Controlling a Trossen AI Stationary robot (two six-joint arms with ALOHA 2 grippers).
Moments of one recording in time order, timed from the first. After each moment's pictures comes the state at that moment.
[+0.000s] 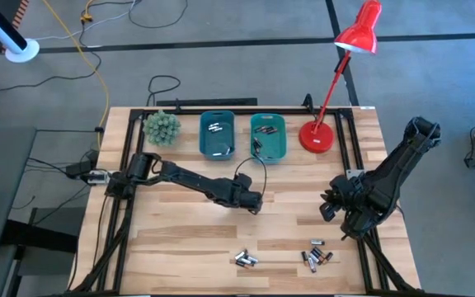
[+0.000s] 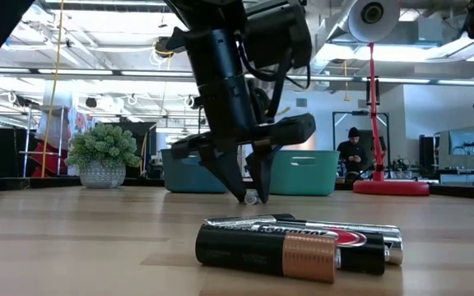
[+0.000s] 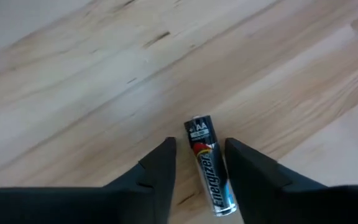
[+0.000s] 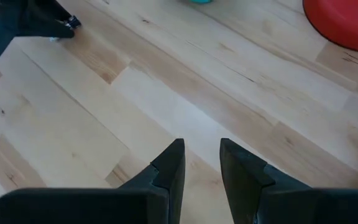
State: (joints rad) left arm -0.15 2.20 1.57 -0.64 -0.37 -1.14; right arm 0.88 1.08 0.76 -1.25 0.67 1.81
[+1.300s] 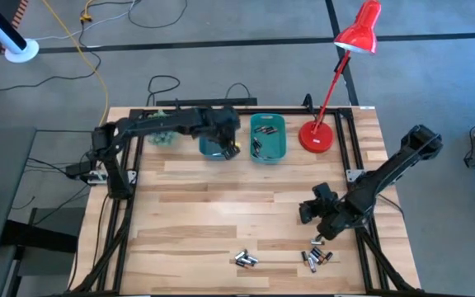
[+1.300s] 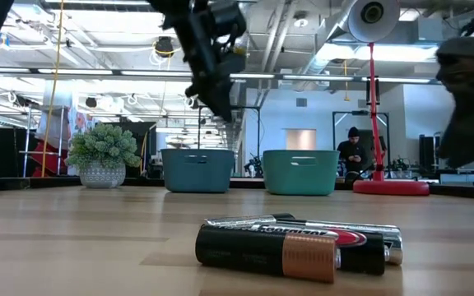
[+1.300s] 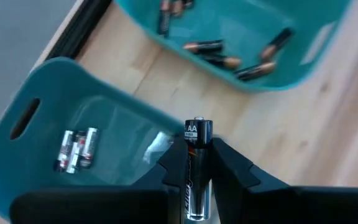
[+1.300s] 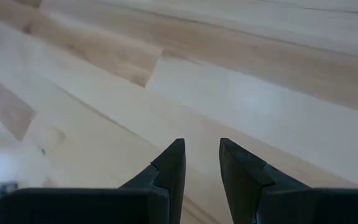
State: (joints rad) left arm 0.33 1.79 1.54 -0.76 -0.16 -0.11; right arm 0.70 1.25 0.56 -0.58 0.66 1.83
